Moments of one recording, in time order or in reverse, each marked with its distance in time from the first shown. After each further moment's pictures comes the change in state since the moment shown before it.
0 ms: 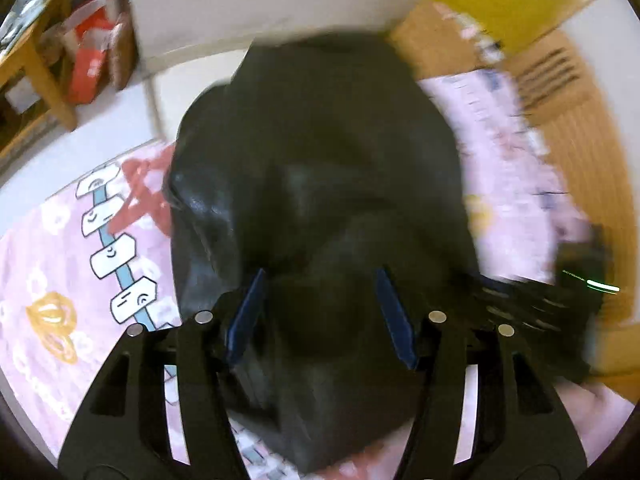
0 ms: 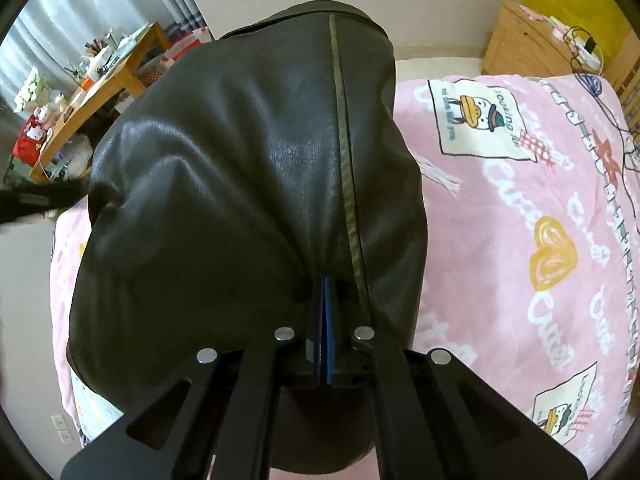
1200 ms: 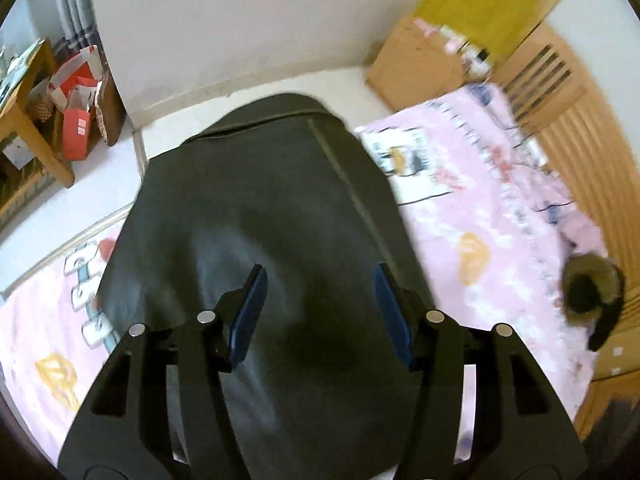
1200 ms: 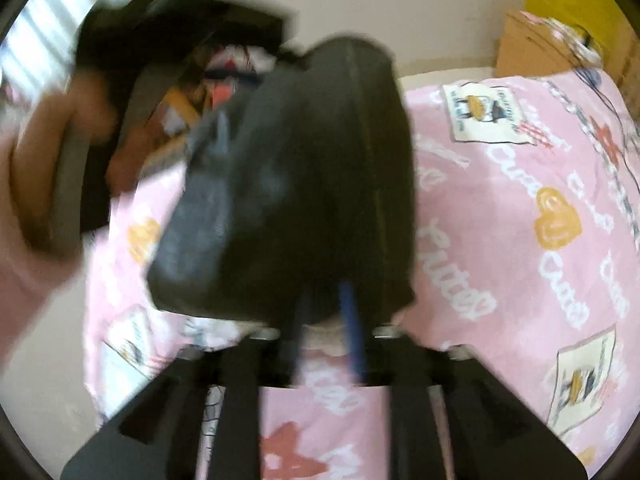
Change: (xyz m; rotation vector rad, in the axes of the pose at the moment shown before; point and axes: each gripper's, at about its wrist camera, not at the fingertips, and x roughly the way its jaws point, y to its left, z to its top) left arm -0.031 -0.075 0.044 0.093 -0.135 -0.026; right arm -0.089 0.012 -0.069 0.037 -0.102 0.113
